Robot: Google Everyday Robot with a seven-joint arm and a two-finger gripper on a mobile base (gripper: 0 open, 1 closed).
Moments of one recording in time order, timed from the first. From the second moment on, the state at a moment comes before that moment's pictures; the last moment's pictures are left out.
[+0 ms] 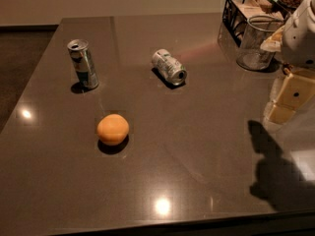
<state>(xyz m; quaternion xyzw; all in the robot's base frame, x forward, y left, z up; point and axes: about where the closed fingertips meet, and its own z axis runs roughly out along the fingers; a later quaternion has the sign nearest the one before) 0.438 -0.216 0.978 -0.60 0.78 -0.04 0.16</state>
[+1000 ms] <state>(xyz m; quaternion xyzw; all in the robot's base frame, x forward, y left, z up) 0.472 -0.195 0.983 -0.66 0.73 -0.03 0.19</state>
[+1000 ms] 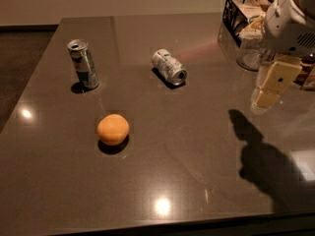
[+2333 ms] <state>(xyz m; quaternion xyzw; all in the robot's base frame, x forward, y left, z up) 0.594 -0.127 0.943 -0.86 0.46 -0.06 0.20</state>
